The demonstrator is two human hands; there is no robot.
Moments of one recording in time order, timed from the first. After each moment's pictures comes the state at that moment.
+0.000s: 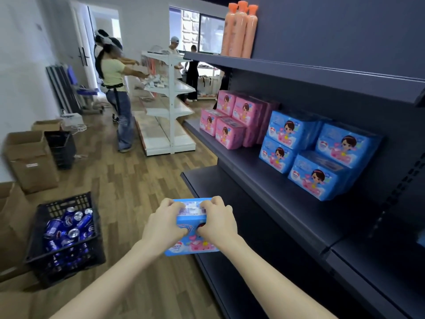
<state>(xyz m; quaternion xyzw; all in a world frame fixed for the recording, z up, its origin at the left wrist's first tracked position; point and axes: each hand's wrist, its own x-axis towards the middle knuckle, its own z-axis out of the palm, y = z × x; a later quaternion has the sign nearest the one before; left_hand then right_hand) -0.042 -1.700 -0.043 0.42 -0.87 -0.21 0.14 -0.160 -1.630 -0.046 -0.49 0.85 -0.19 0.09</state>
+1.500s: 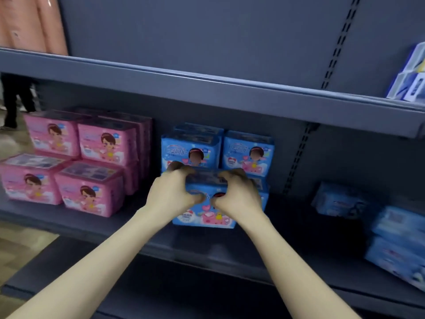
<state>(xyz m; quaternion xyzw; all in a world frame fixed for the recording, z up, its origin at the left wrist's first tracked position) -0.365 -1.814 0.064 -0.05 -0.94 -0.28 0.17 -0.374 -1.671 0.062 -0.06 0.97 -0.21 -0.10</state>
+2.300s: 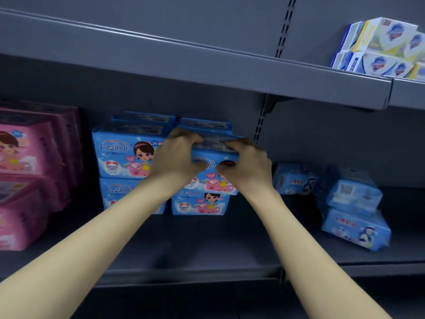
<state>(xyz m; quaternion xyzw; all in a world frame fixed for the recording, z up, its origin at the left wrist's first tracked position) -0.432 -1.744 0.081 -0.21 -0.90 -0.31 0.22 -0.390 -1.607 0.086 0.05 0.94 -0.22 -0.25</state>
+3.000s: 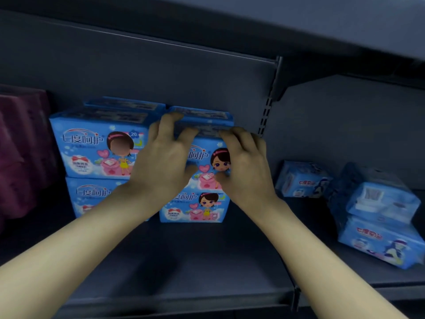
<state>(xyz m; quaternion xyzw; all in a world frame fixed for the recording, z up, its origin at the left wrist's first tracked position) -0.461 -1.735 0.046 -0.25 -0.89 -0.19 0.33 -0.437 -1.585 0.033 -0.07 0.91 -0.12 -0.39</state>
